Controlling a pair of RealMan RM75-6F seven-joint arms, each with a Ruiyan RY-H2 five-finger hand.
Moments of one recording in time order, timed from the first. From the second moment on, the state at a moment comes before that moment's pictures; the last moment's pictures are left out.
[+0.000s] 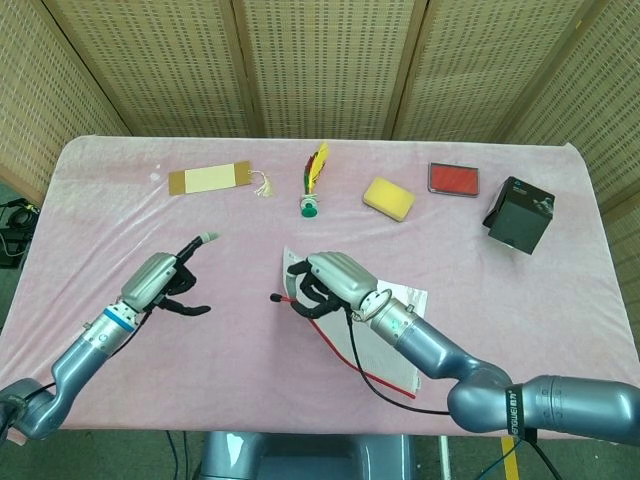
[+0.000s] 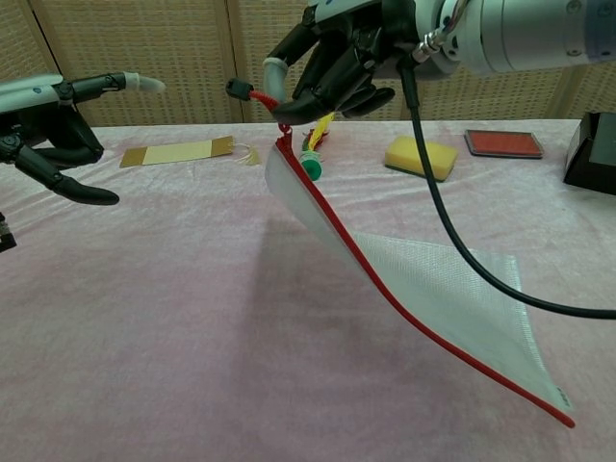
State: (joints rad) left arm -0.60 -1.36 -0.10 -1.33 1.66 1.09 -0.77; right arm 1.04 -1.22 0.35 -1.91 -0.84 0.70 0.12
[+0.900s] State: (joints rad) left arm -0.78 -1.50 -0.03 -1.26 1.69 1.05 -1.21; right arm 1.08 -1.23 0.34 -1.91 -0.78 0.71 0.09
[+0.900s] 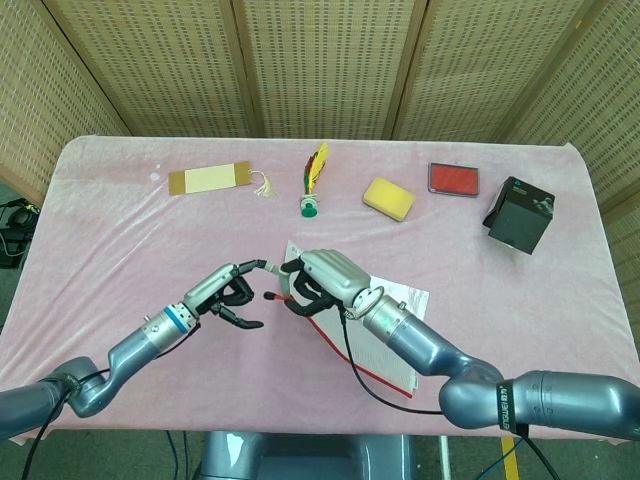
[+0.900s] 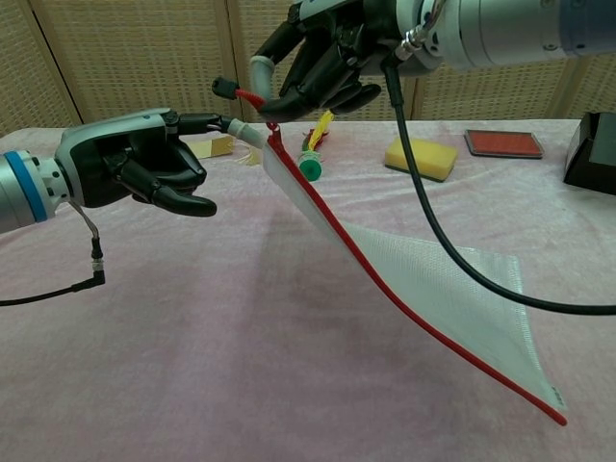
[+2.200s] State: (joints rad) left arm -0.85 -1.54 -0.04 -1.35 1.59 1.01 -1.06; right arm 1.07 -1.21 0.35 -1.91 -0.79 0.71 0.13
